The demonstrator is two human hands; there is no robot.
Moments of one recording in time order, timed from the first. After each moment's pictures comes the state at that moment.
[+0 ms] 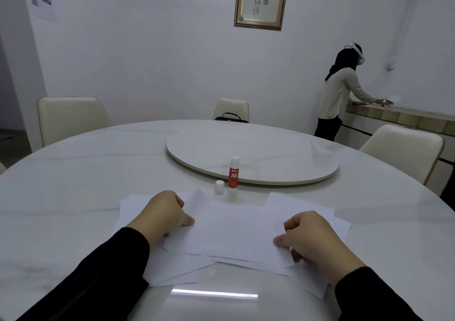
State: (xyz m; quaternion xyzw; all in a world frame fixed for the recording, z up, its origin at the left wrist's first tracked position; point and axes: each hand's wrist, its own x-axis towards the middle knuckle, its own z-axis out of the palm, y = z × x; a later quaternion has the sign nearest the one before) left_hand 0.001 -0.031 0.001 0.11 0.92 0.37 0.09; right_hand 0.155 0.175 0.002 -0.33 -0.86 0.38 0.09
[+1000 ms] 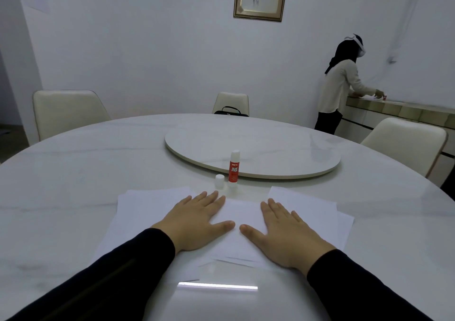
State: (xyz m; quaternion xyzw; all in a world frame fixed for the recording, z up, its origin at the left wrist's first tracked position) left_hand 0.002 -0.002 -0.037 0.41 0.91 0.05 0.04; right_hand 0.123 0.167 -0.031 -0.17 -0.98 0.08 -0.03
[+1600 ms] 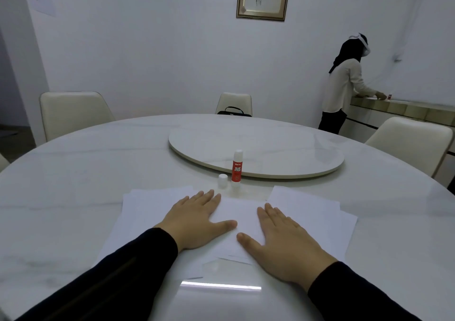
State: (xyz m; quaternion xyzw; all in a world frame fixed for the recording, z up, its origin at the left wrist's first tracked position) left_hand 0.003 -0.005 -0.037 0.36 0.93 0.08 0.04; right_hand 0.135 0.149 -0.035 -0.16 -0.98 0.08 -0.02
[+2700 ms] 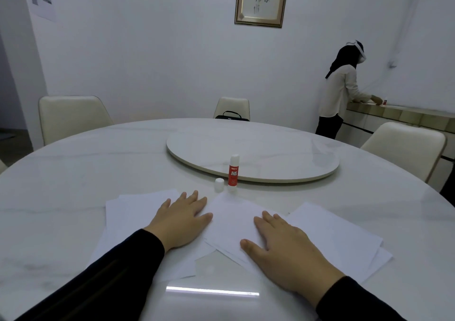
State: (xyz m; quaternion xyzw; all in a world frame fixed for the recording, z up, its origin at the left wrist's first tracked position) left_hand -0.005 -0.015 -0.034 0.32 0.94 0.10 0.04; right_hand 0.150 0.149 -0.030 -0.13 -0.99 0.09 0.03
